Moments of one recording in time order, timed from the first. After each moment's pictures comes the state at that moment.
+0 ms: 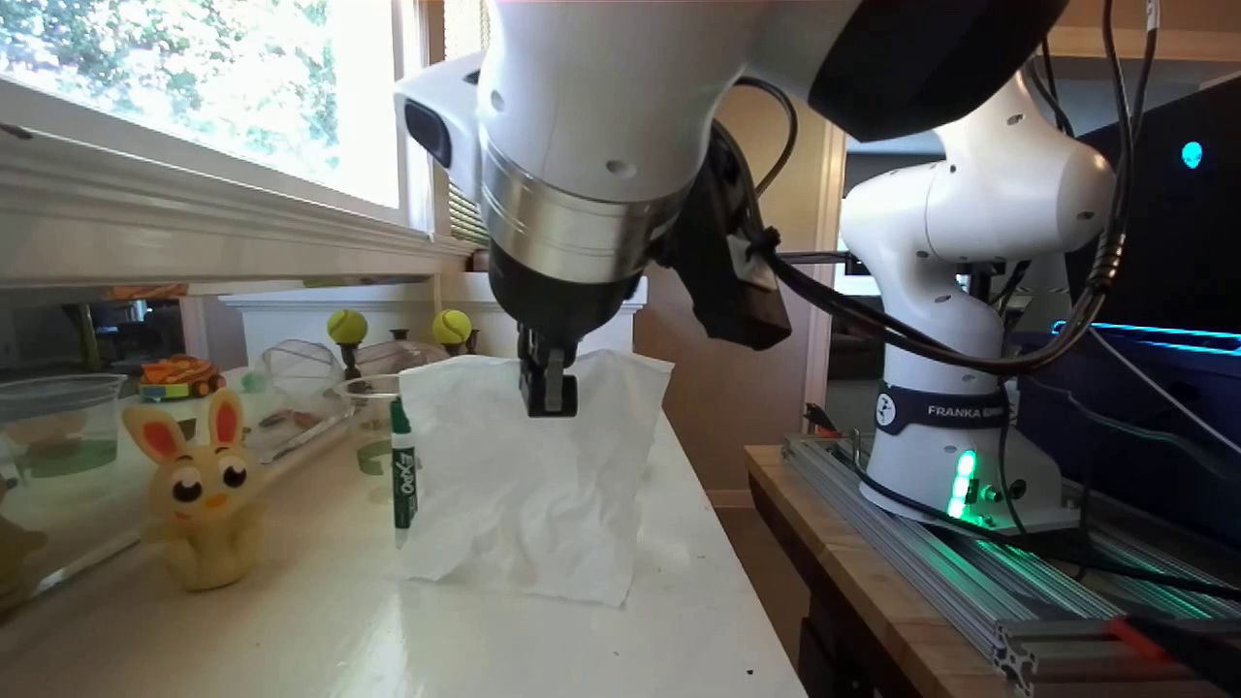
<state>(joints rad) 0.48 0.23 0.32 -2.13 -0.85 1.69 1.04</state>
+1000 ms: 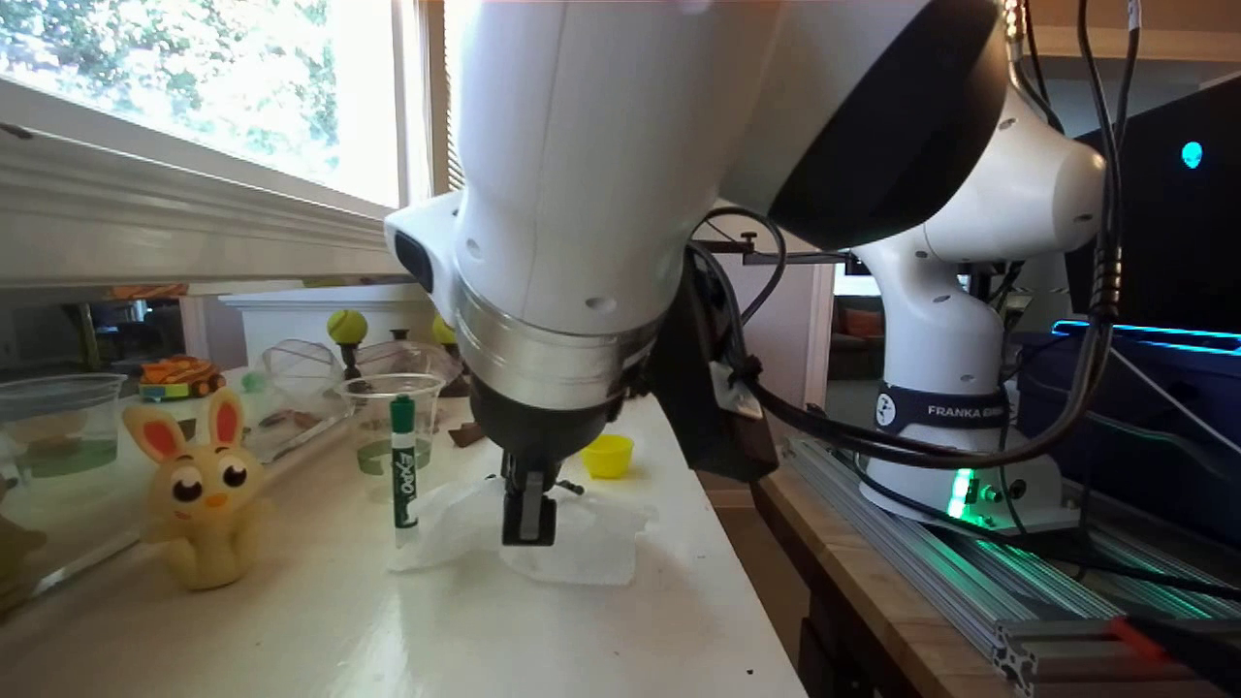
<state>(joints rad) 0.44 0.33 0.31 -2.14 -0.83 1.93 1.18</state>
